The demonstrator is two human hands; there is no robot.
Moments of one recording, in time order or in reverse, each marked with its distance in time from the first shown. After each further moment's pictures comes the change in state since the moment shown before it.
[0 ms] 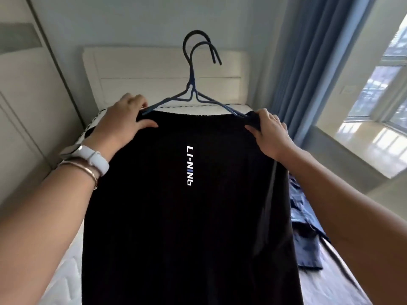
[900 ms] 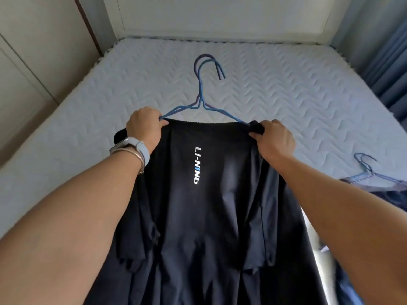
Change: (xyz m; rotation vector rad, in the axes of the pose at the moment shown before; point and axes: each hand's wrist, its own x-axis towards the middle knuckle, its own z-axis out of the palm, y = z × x) left_hand 0.073 -0.223 0.401 0.248 -0.273 -0.566; right_hand 0.216 0.092 0.442 -0.067 -0.259 0.229
